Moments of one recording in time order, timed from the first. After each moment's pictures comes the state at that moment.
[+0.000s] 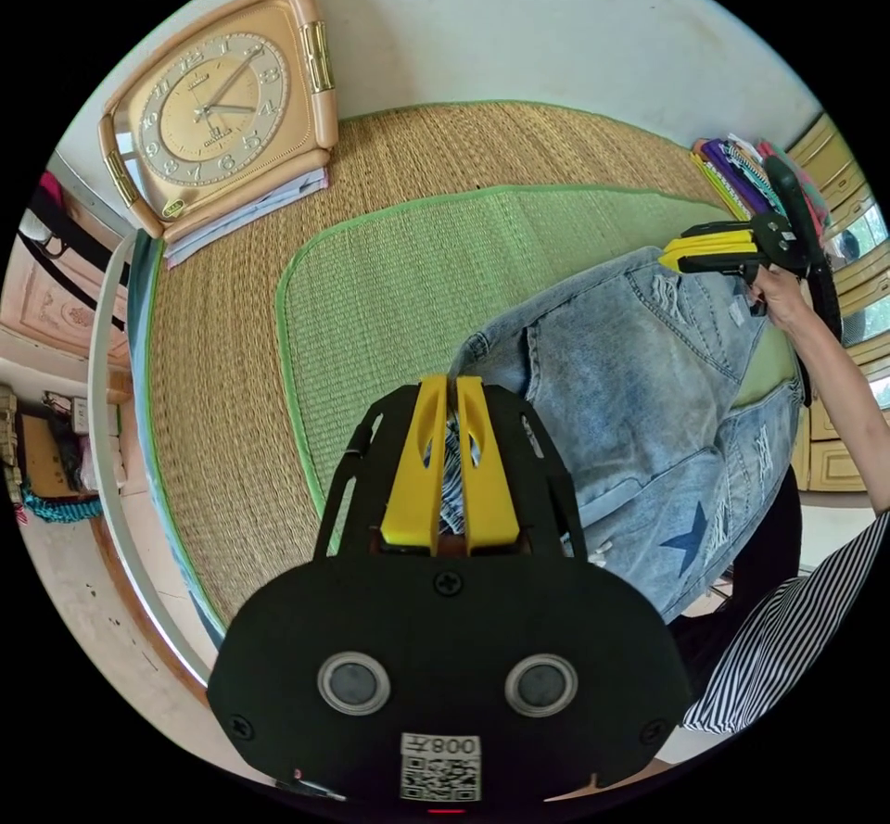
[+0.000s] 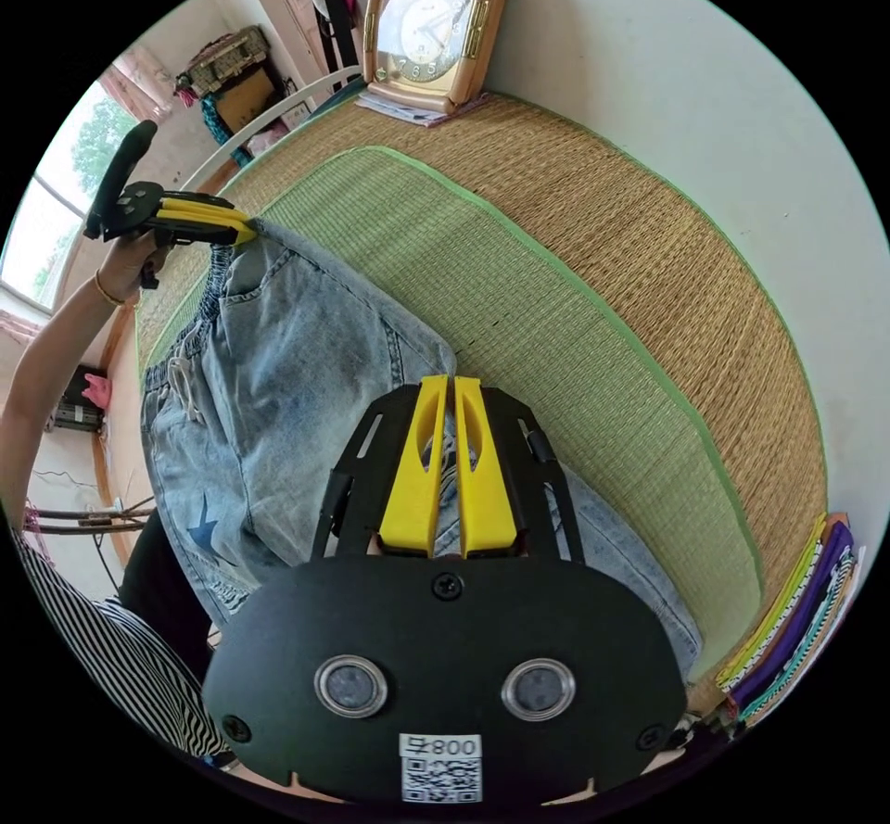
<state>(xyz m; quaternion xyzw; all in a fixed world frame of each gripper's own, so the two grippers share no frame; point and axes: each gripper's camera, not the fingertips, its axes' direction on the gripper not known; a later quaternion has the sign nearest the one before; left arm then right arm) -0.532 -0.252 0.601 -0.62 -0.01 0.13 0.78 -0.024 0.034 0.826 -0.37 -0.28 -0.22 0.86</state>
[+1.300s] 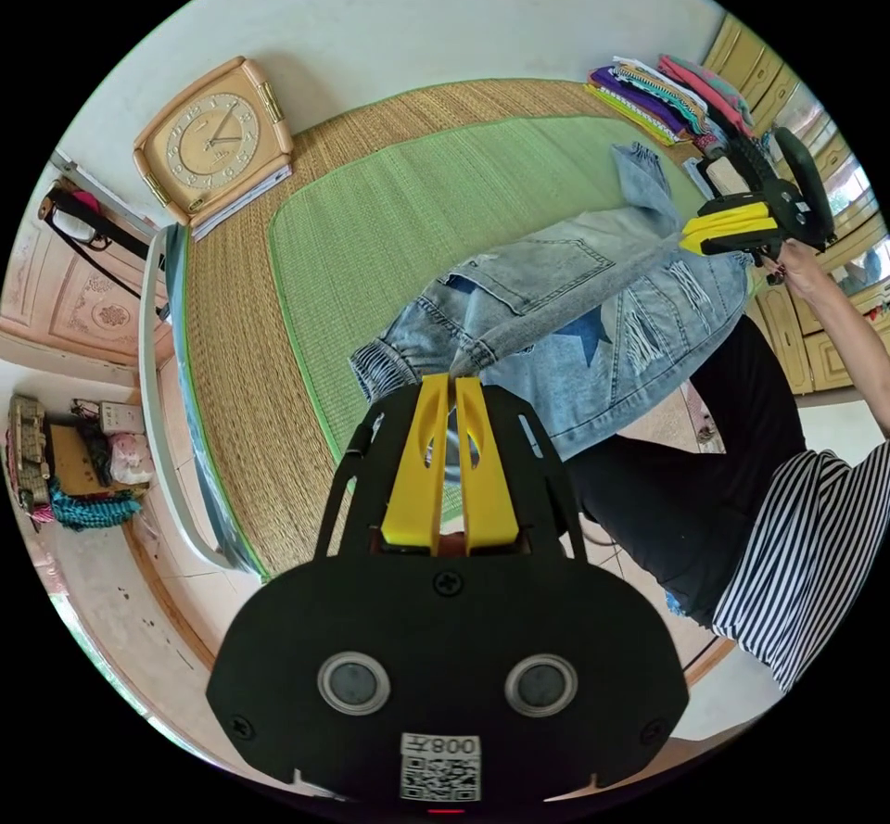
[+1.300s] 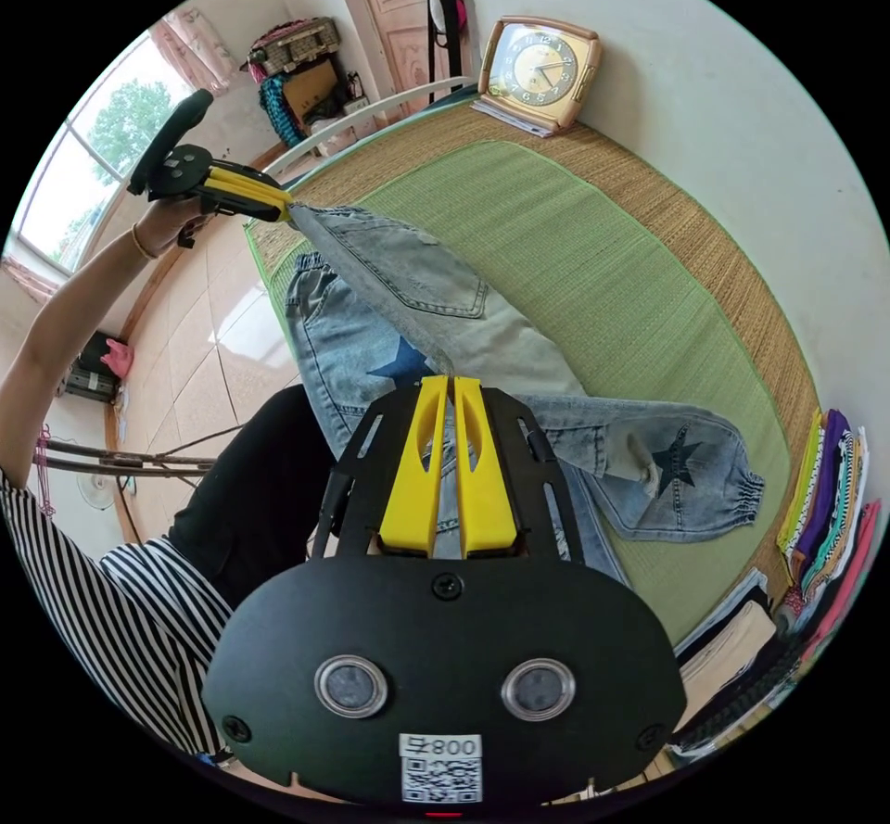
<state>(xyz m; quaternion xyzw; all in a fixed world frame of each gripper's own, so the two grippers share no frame) -0.359 -0.304 0.319 -0.63 0.02 0.20 0.75 -0.024 0.177 0.497 -0.37 -0.30 -0.23 0.85</state>
